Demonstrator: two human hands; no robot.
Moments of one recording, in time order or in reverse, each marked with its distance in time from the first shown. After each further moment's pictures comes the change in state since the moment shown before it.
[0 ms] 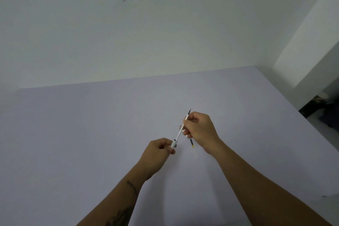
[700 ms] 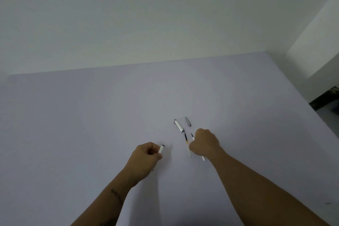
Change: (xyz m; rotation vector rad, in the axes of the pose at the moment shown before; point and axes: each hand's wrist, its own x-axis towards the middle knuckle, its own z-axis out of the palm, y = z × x) left_hand 0.013 -0.020 0.018 0.083 0.086 -0.174; right_hand 0.044 0.086 -0.024 -0.914 -0.228 0.190
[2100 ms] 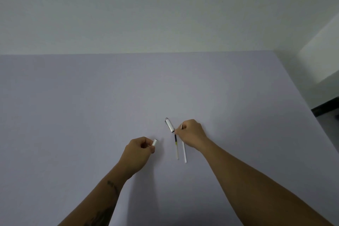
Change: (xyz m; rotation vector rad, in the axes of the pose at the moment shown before) left_hand 0.041 0.000 0.030 -0.054 0.075 -0.099; right_hand 0.055 0.006 -0.001 0.406 -0.095 -0.049
